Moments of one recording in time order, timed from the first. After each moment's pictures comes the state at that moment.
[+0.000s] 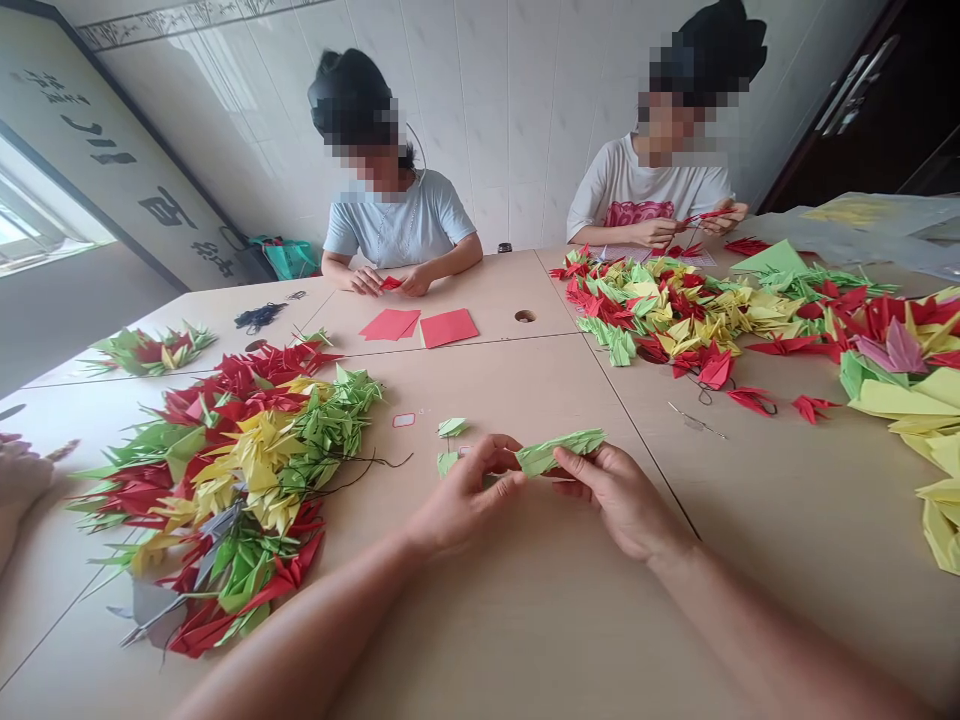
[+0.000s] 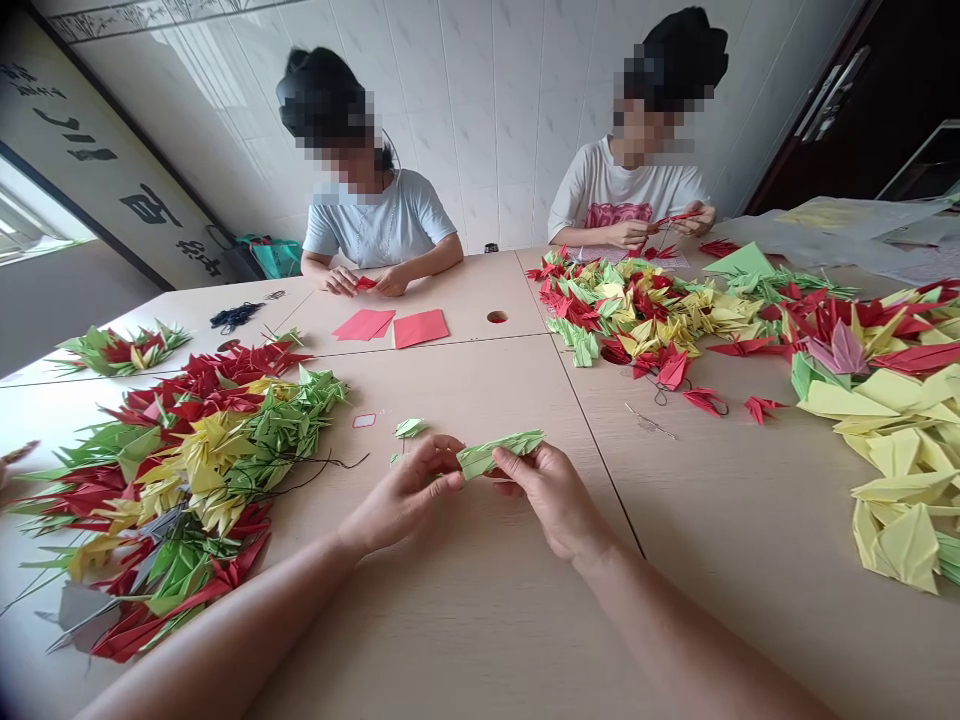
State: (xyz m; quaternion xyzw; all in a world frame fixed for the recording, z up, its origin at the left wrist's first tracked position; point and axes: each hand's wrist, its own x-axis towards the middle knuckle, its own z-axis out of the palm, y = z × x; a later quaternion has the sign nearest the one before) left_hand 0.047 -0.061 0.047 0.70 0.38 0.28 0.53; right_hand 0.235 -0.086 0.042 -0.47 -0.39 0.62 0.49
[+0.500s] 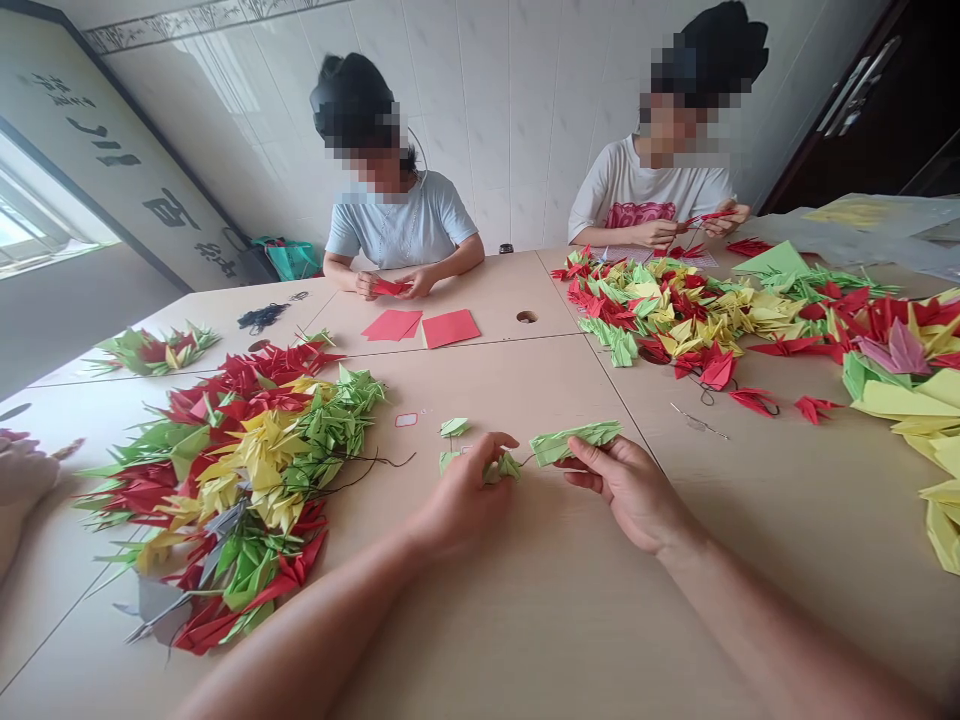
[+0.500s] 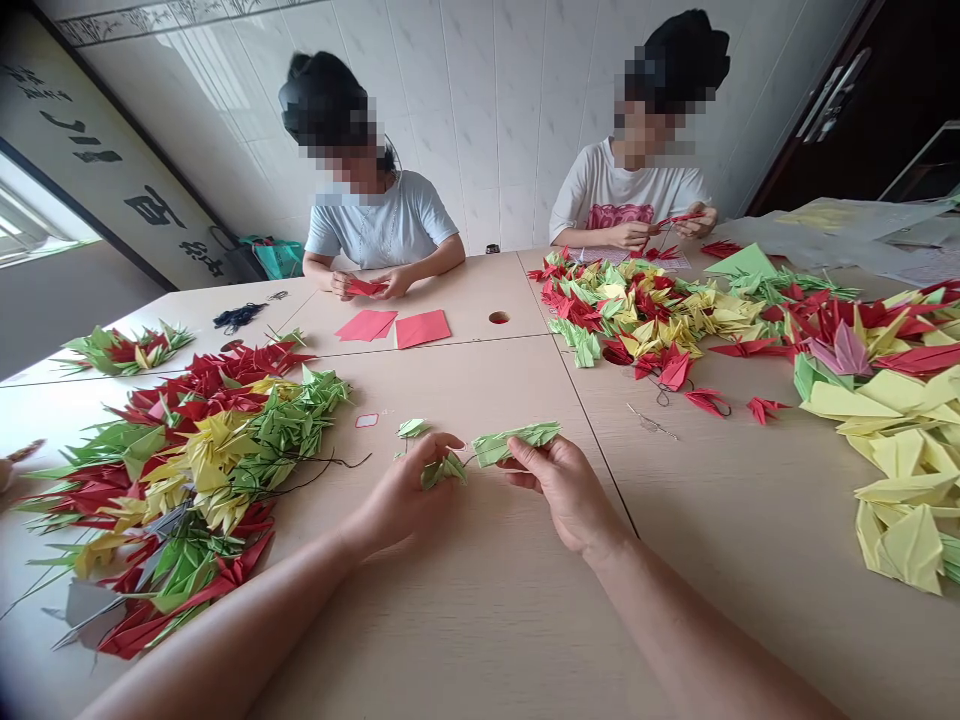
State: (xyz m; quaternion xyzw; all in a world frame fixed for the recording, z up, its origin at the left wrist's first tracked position) left_hand 0.045 -0.059 0.038 0.74 0.46 0.28 0.41; right_hand 0.245 -0.082 0.039 -0.48 -0.37 0.60 0.51
